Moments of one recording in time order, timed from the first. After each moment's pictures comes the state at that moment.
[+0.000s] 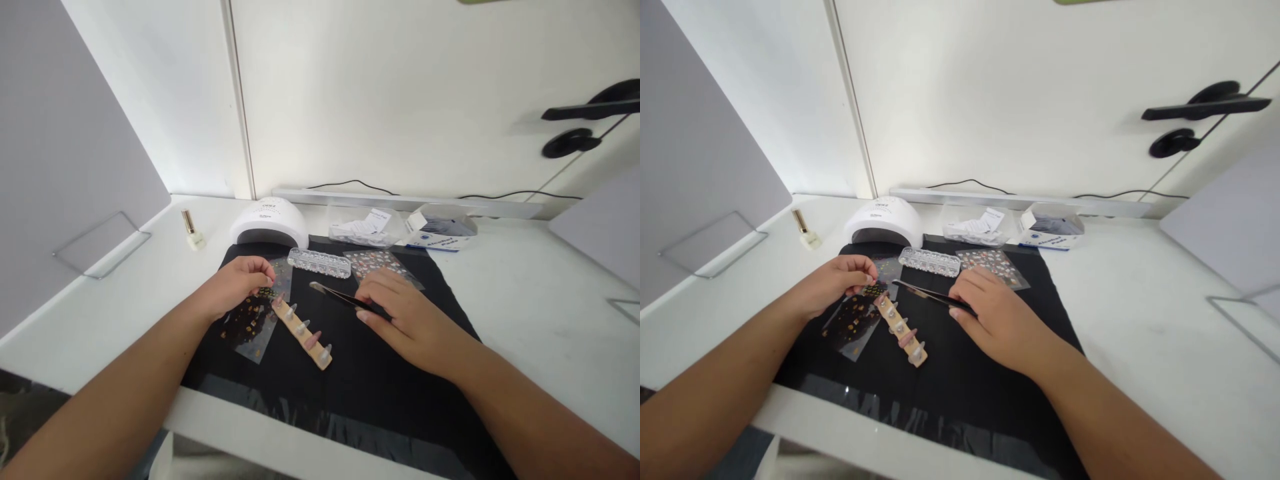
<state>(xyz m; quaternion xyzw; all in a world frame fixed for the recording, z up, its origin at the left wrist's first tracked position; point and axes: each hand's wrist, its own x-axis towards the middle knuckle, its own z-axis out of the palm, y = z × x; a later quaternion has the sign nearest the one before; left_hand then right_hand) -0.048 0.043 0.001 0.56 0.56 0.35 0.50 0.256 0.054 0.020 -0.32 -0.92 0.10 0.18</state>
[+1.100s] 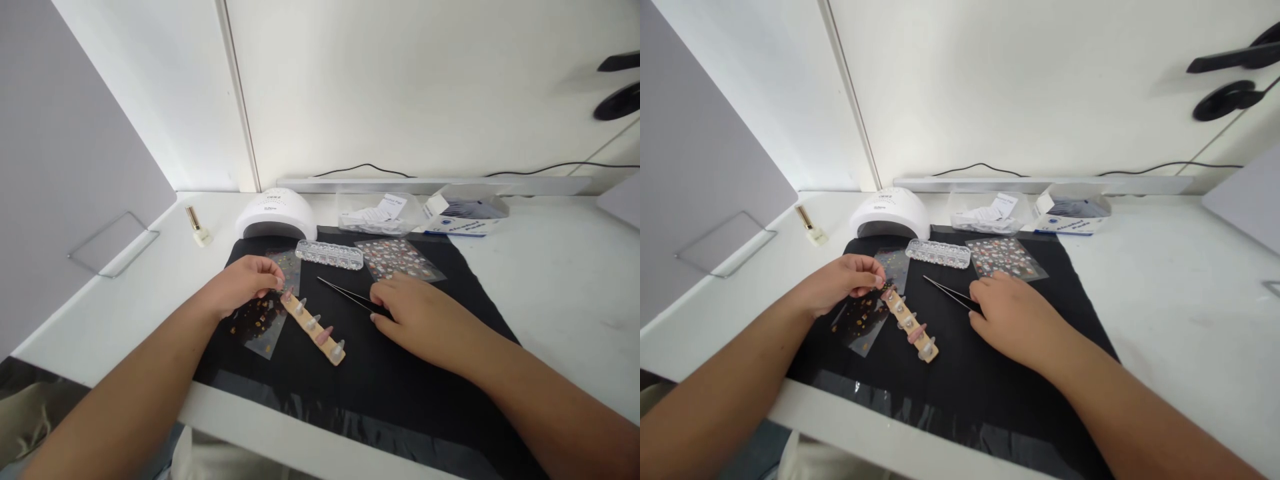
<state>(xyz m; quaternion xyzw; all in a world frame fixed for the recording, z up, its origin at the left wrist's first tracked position) -0.052 0.044 -0.003 0.55 0.59 0.28 0.51 0.247 0.058 0.006 -0.45 -0.89 0.02 0.00</state>
